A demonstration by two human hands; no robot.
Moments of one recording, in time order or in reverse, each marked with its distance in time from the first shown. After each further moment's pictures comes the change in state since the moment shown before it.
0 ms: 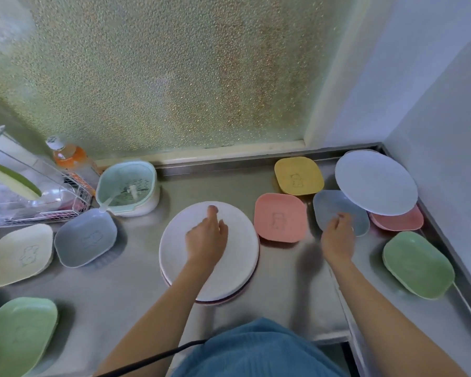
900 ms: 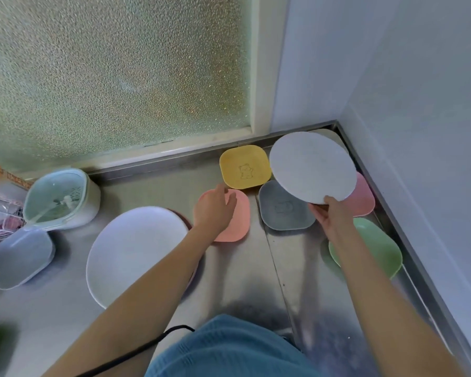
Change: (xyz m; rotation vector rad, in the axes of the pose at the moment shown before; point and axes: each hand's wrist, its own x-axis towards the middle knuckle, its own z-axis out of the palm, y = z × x) left_hand 0.045 0.166 0.060 -0.053 -0.211 0.085; right_hand 0.129 0.055 -0.071 1.099 -0.253 0.558
